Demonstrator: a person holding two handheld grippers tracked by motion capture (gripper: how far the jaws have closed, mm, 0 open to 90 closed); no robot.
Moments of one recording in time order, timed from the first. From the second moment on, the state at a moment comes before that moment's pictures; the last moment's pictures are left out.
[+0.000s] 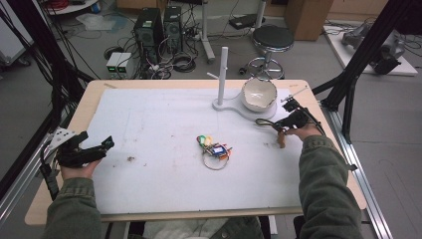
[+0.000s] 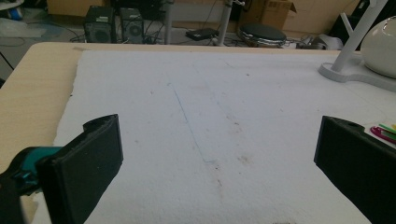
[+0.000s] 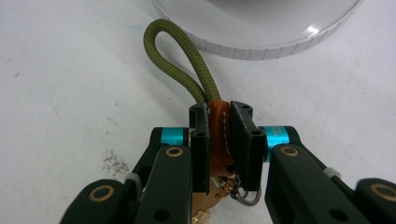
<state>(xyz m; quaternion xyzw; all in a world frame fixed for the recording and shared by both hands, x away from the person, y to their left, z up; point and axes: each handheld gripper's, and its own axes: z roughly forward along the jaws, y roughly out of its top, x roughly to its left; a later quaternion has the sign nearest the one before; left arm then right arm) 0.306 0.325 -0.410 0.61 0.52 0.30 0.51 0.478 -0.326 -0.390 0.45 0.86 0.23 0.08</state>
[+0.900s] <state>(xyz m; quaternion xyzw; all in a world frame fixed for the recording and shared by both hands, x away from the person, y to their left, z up) 0.307 0.326 -0.410 0.61 0.53 0.30 0.51 0.459 -0.321 -0.347 0.47 0.83 0.28 0.09</state>
